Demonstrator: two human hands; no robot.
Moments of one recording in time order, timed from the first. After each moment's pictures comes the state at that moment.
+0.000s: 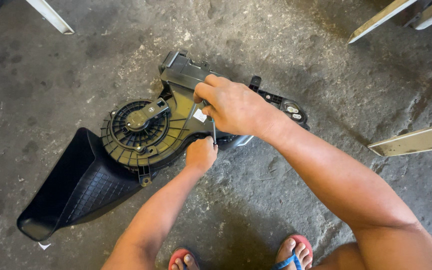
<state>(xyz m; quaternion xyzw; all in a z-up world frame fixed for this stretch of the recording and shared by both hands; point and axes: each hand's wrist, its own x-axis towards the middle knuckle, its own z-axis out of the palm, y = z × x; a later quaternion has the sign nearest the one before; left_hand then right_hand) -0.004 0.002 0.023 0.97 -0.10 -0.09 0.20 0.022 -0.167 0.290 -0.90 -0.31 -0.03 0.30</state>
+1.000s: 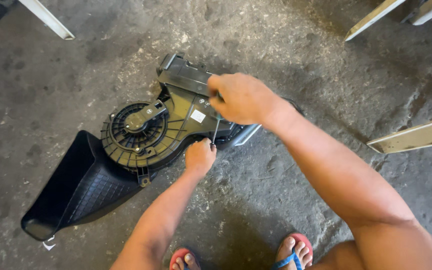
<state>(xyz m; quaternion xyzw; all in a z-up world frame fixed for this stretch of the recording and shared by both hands) -0.013 -0.003 0.009 0.98 -0.06 -0.06 0.19 0.039 -0.196 0.270 -0.92 -0.28 -0.04 0.26</state>
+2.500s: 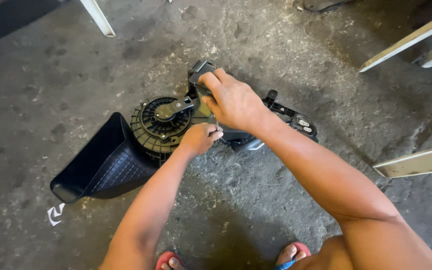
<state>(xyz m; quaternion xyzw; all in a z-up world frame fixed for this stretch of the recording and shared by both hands) 0.005 0.065 0.119 0.93 -0.19 -0.09 0.31 0.007 -0.112 0.292 -0.89 -0.33 -0.15 0.27</state>
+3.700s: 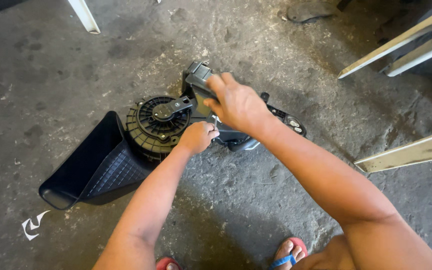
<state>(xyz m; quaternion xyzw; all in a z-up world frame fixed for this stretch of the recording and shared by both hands) 0.015 0.086 0.089 0.91 -0.22 -0.04 0.36 -0.008 -0.071 0.303 -0.94 -0.26 -0.12 0.17</state>
